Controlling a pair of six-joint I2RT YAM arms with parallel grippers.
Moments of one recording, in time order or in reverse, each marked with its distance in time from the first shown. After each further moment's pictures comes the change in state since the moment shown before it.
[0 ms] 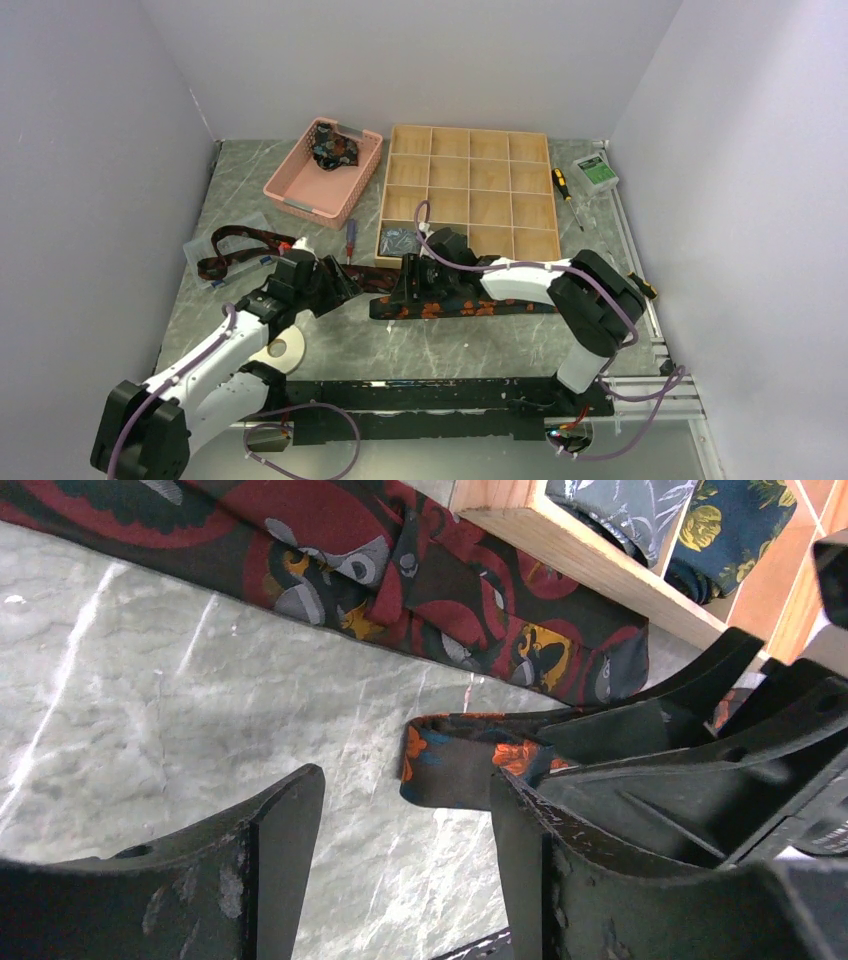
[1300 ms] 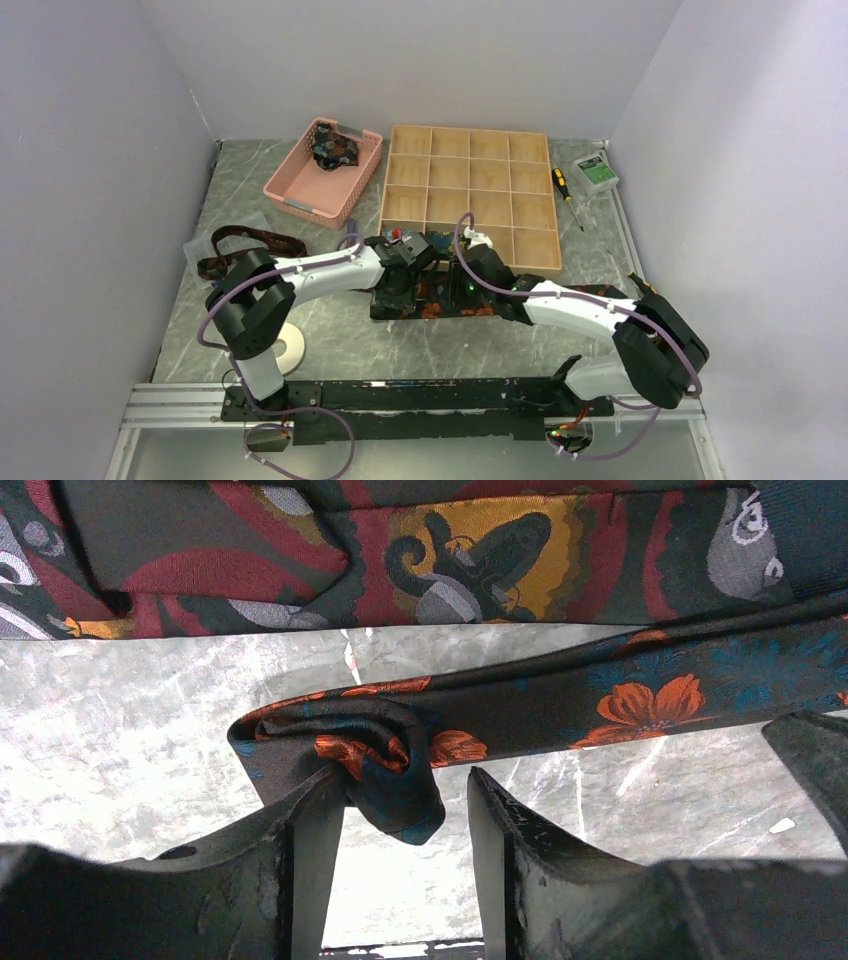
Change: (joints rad) left arm -0.489 0.833 0.717 -0.469 -0.290 0.132; right arm -0.032 -0.346 -0.237 -0.166 0.422 -0.117
